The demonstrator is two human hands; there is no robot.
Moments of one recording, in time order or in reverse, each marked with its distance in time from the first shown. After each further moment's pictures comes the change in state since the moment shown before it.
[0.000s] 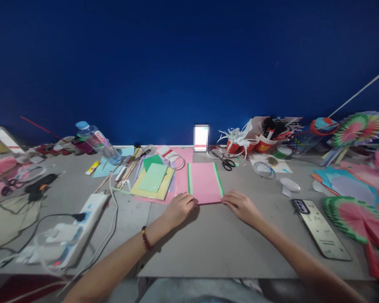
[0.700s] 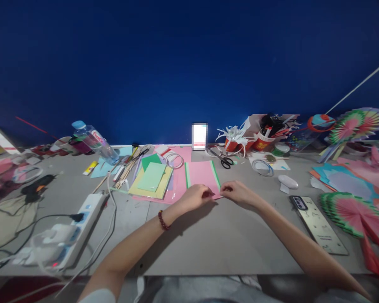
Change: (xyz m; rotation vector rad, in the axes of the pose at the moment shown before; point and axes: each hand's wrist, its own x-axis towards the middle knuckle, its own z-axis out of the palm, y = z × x) left_hand 0.077 0.018 -0.010 -0.594 -0.344 -0.398; right_hand 0.047 0.004 -0.024 0.246 -0.389 0.566
